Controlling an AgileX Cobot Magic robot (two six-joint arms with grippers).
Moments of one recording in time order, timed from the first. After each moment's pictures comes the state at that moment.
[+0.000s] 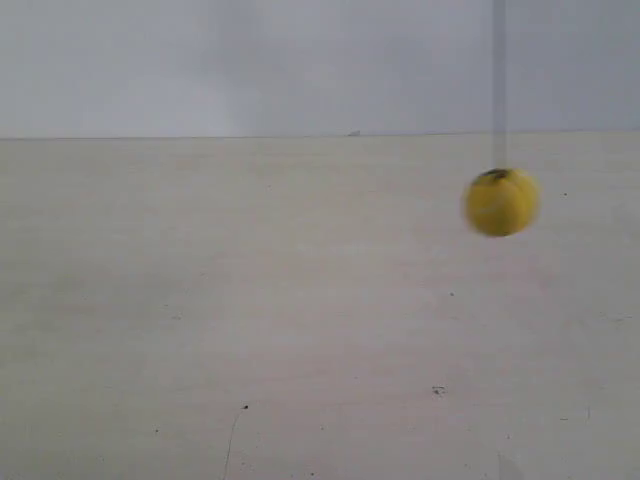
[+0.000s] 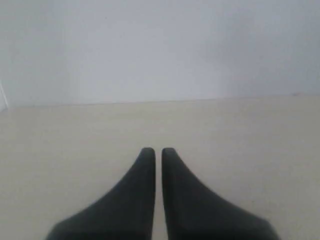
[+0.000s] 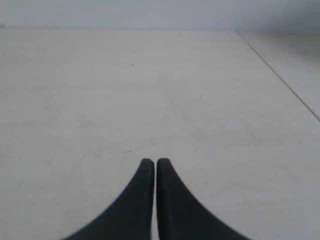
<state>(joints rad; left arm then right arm) 0.01 0.00 0.00 0.17 0.19 -0.18 -0.14 0.22 0.00 -0.08 0.19 0.02</state>
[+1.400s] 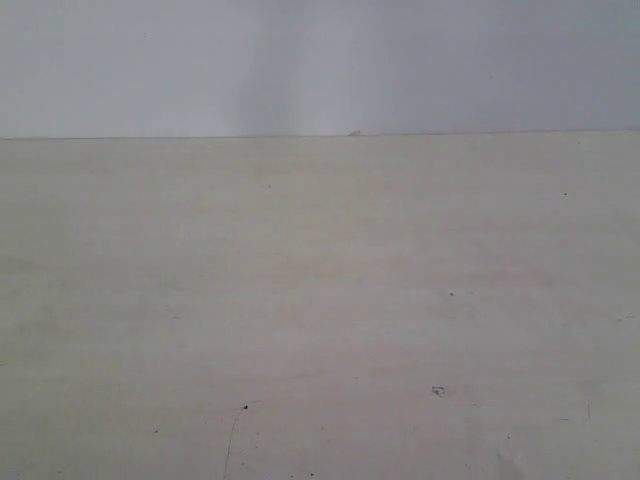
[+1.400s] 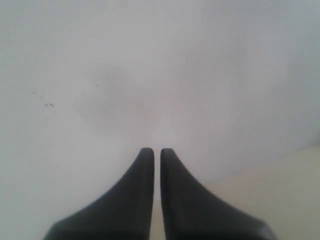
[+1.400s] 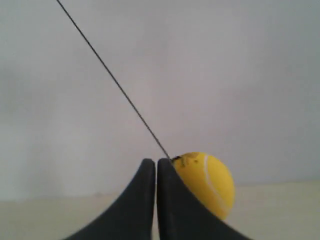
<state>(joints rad) 0.01 0.99 -0.56 0.86 -0.63 -0.73 -0.14 0.75 -0.31 -0.48 -0.50 0.60</state>
